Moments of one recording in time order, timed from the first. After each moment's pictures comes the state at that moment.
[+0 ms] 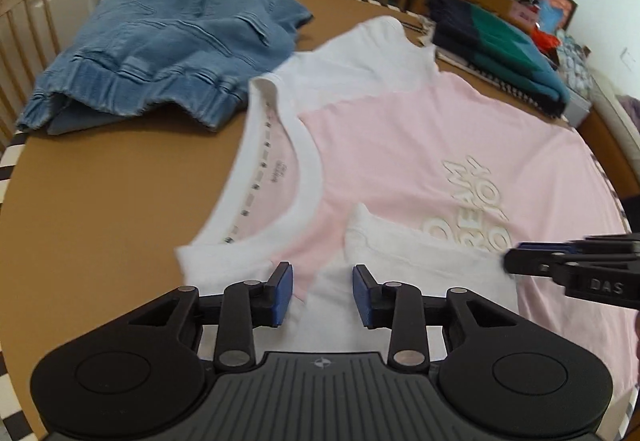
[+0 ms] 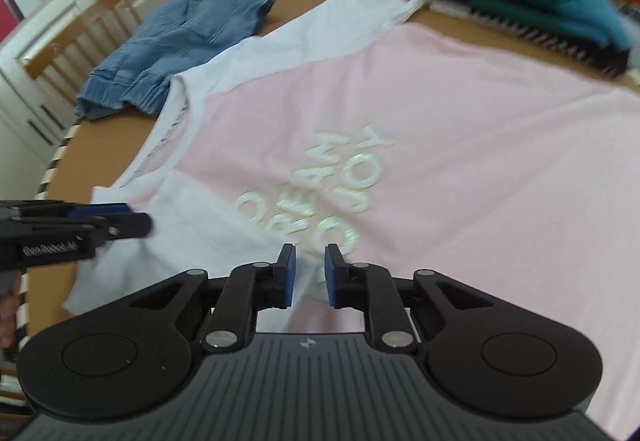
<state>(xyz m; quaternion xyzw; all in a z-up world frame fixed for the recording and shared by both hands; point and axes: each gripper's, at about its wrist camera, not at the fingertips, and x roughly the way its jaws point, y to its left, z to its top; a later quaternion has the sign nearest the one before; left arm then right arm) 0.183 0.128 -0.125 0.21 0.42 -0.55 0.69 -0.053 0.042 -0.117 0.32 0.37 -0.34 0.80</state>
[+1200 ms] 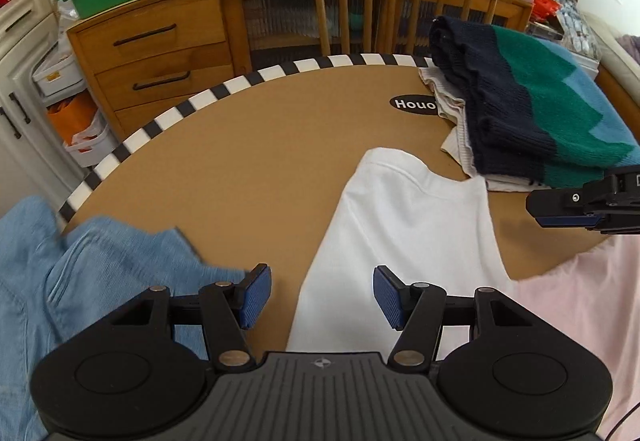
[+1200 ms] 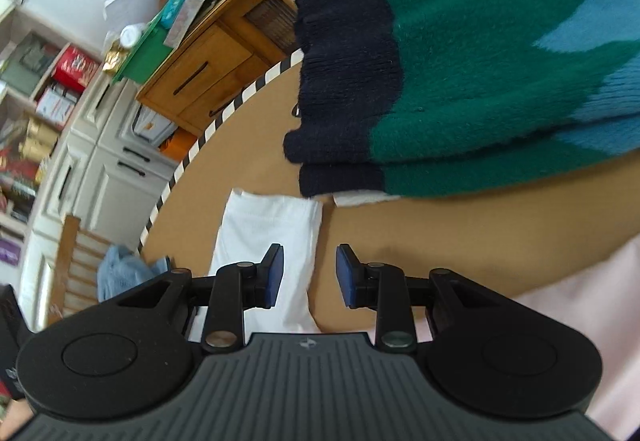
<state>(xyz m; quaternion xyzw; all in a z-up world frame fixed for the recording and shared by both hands) 0.241 -0.199 -0.111 0.34 0.35 -0.60 0.64 -0.068 -0.257 -0.135 0.54 0.17 -0.40 0.72</state>
